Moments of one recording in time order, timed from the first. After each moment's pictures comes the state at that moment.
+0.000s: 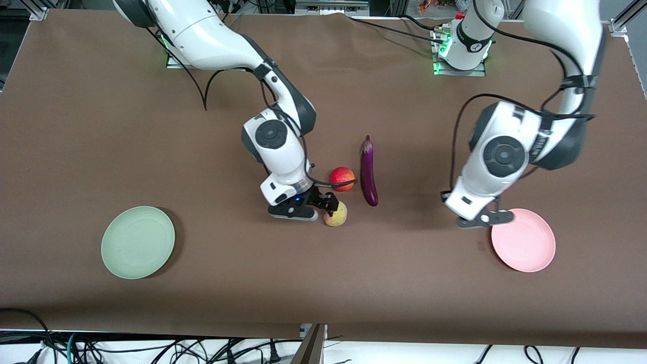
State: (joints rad) left arm -0.06 0.47 -0.19 -1.58 0.31 1.96 -0.44; right arm 0.64 0.86 0.04 -1.30 -0.01 2.52 0.83
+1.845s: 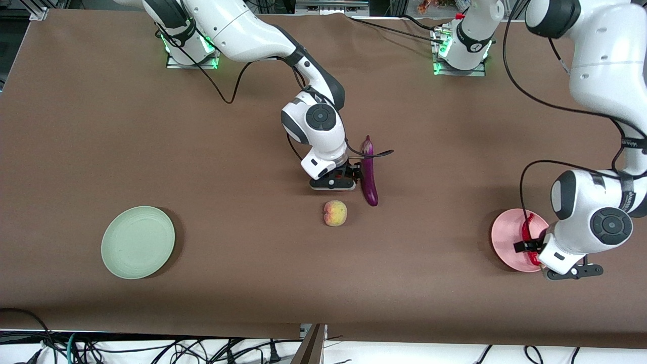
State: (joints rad) left arm 0.17 0.78 -0.18 -1.27 0.29 1.99 -0.21; right arm 0.79 0.91 0.04 -1.31 -0.01 2.43 0.88
